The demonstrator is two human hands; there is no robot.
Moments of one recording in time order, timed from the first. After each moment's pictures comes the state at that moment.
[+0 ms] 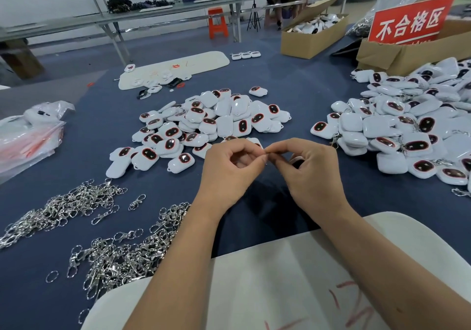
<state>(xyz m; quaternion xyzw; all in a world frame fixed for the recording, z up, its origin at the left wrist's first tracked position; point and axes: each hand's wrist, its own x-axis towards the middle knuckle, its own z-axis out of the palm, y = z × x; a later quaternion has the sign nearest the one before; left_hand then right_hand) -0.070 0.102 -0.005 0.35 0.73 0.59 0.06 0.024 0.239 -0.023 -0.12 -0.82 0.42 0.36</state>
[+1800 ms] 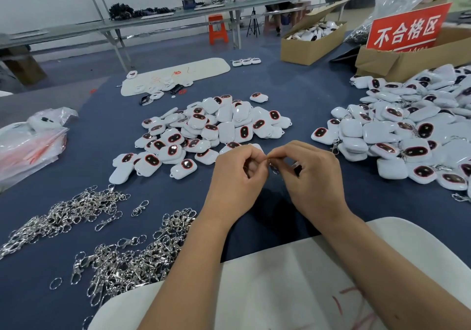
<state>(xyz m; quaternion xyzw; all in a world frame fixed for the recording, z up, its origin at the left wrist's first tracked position) -0.066 0.108 -0.010 0.37 0.77 0.52 -0.01 0.026 0.238 -0.018 -0.08 -0.87 0.28 0.41</state>
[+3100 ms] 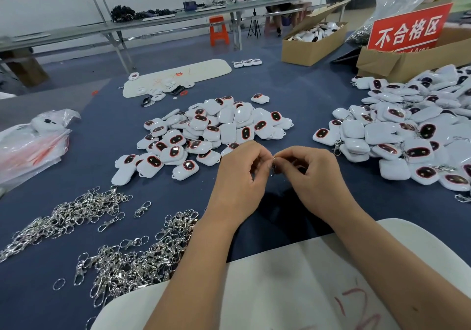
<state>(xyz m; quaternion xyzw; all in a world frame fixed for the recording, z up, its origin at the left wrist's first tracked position) -0.066 0.108 -0.008 0.44 0.76 0.48 -0.08 0.024 0.246 -0.016 -0.11 -0.83 0.44 0.31</state>
